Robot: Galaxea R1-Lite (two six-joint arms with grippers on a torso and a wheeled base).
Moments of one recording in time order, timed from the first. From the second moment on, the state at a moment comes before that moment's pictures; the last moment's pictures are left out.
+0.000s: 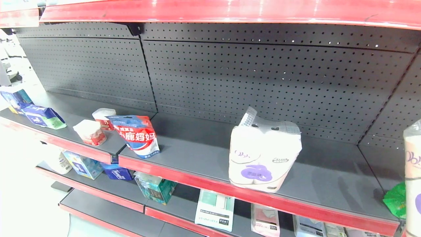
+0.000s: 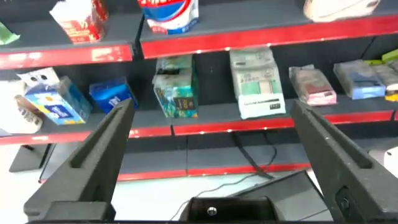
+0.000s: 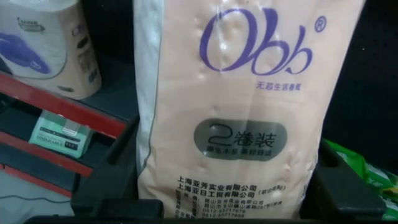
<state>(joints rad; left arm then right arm) -0.32 0.00 -0.50 0.70 0.04 0.10 0.07 0.46 -0.52 0.23 -0.11 -0.26</state>
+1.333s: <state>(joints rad) -0.10 0.10 -0.26 0.07 0.13 -0.02 0.07 0.66 -0.44 0.06 0.01 -0.26</state>
